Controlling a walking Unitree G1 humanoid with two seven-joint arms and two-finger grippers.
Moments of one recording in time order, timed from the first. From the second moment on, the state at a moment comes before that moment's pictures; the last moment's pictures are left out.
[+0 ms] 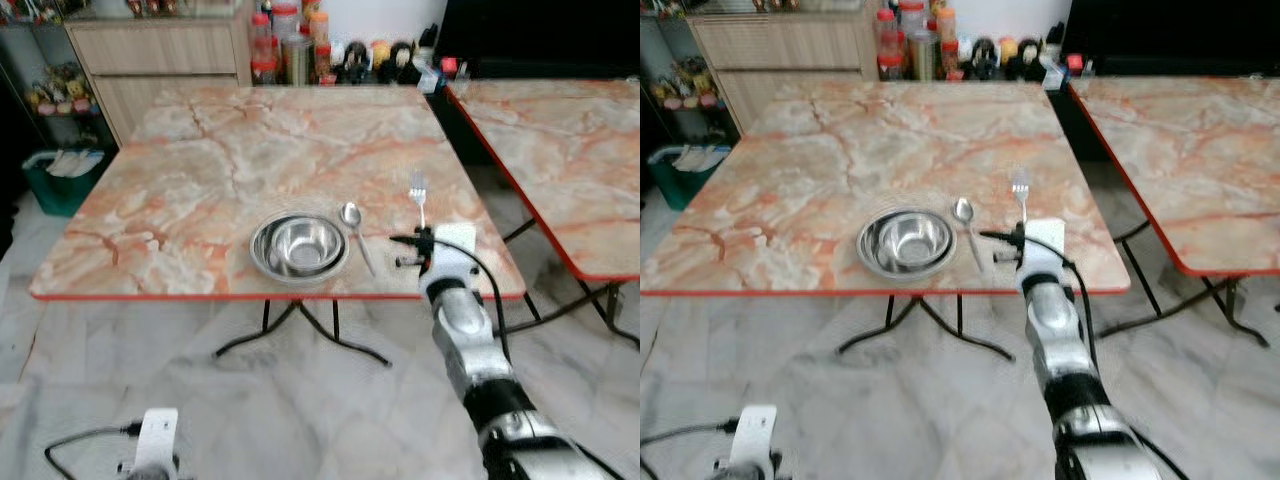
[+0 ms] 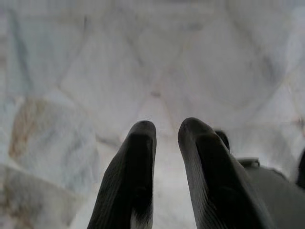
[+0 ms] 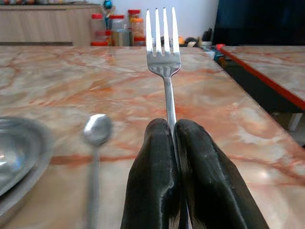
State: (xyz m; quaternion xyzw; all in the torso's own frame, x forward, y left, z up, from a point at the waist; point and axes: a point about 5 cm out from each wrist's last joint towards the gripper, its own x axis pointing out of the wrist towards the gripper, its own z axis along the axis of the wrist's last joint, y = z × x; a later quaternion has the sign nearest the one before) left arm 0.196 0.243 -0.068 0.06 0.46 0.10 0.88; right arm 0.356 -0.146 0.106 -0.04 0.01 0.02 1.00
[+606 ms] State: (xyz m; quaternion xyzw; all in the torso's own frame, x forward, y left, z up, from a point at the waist) left arm 0.198 0.231 -0.070 0.05 0.46 0.08 0.88; right arm 0.345 -0.152 0.081 -0.05 0.07 0.05 1.00
